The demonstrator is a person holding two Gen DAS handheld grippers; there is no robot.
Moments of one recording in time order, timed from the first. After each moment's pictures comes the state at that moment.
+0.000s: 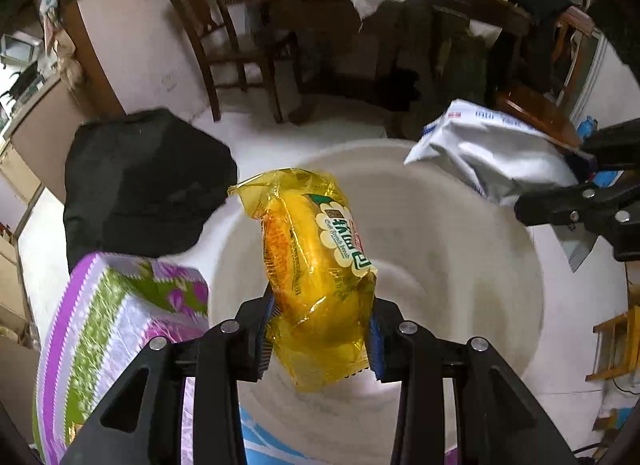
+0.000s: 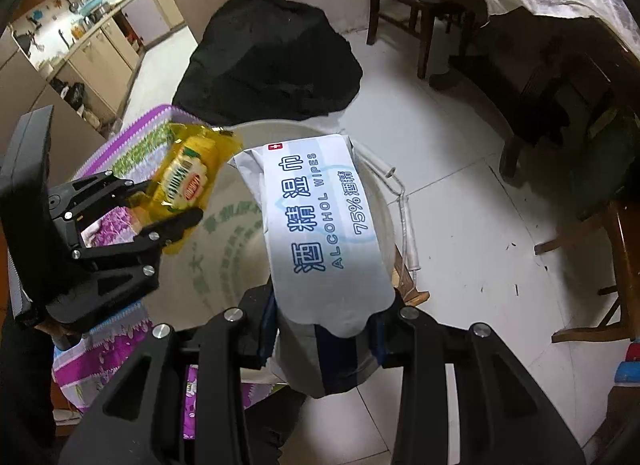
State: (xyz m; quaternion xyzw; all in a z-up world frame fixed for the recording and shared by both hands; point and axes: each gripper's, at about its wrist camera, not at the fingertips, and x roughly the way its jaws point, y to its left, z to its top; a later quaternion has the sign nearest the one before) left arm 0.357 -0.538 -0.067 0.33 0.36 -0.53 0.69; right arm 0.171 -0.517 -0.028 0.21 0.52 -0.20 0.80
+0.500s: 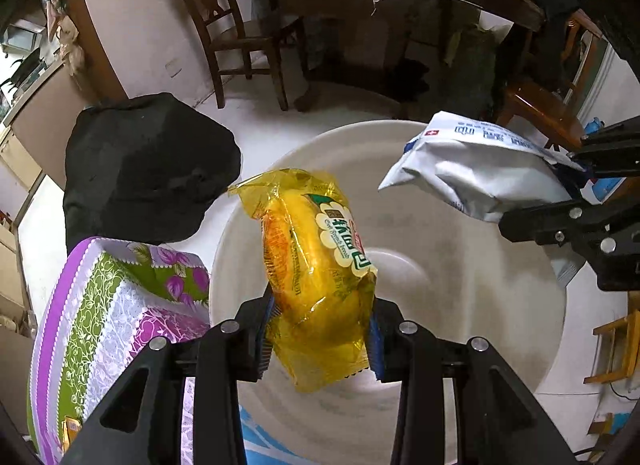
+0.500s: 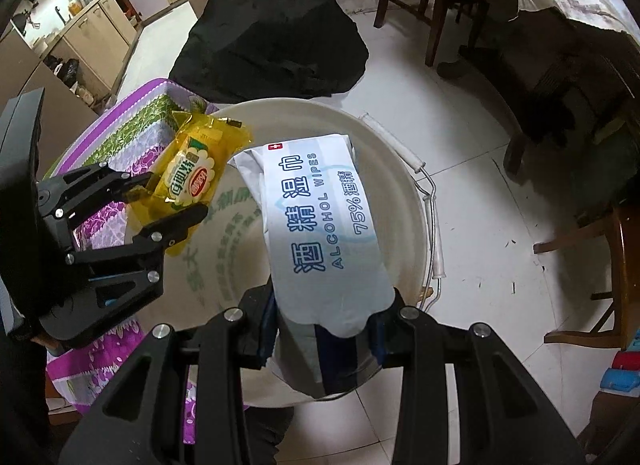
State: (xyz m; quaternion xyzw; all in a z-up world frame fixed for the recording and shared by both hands) left arm 0.369 -0.514 -0.082 0.33 0.38 -0.52 0.69; right arm 0.204 -0.520 -0.046 0.20 0.56 -0.19 0.78
